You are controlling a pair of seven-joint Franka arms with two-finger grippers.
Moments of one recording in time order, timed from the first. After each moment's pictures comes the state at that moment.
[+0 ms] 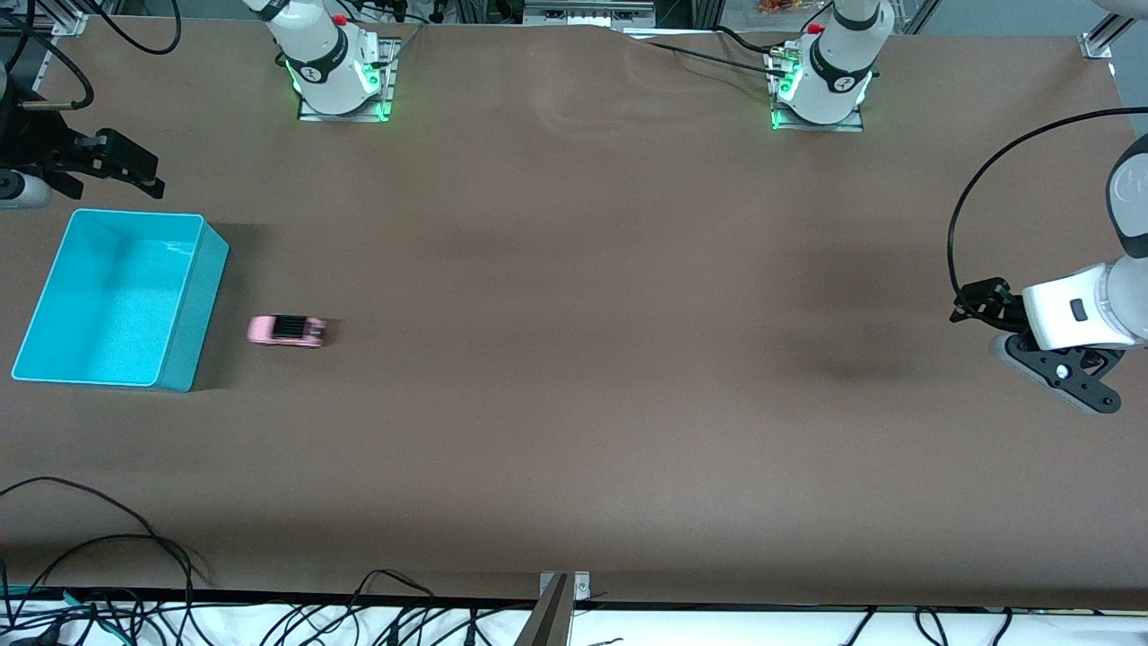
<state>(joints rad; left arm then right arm) 0.05 0.41 -0.03 -1.31 0.01 1.58 0.60 -0.10 -0.03 0.12 -1.59 0.00 1.52 0.00</state>
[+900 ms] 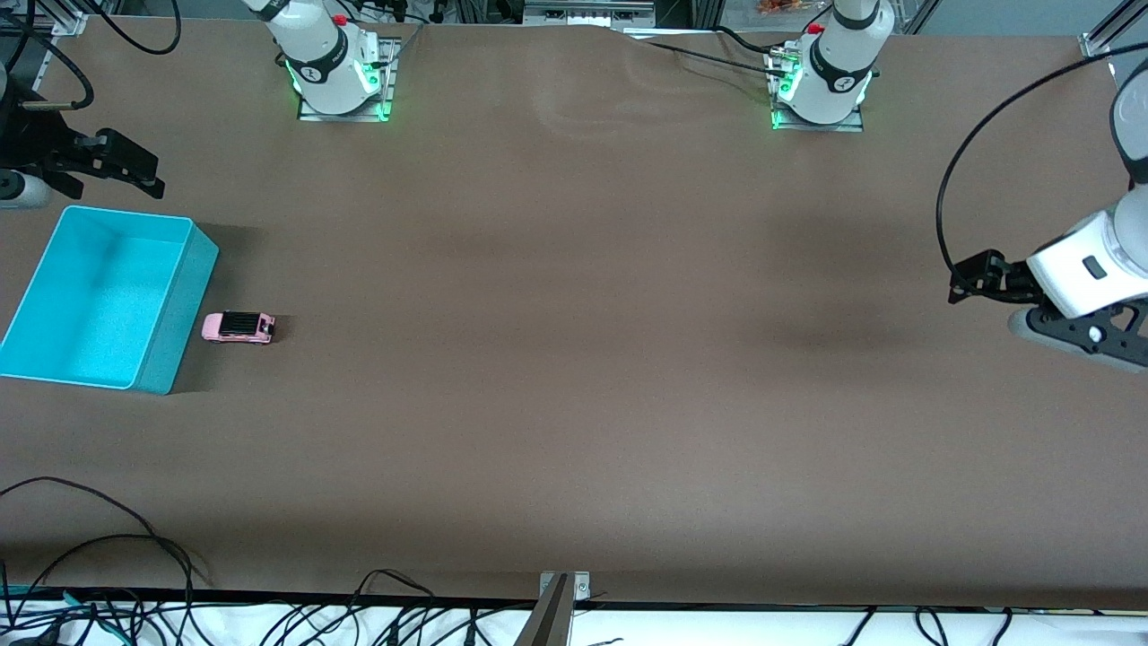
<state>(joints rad) -0.04 0.26 0.02 -1.40 0.01 1.60 0.29 -0.10 -0.03 0.12 -1.59 0.00 1.52 0.00</state>
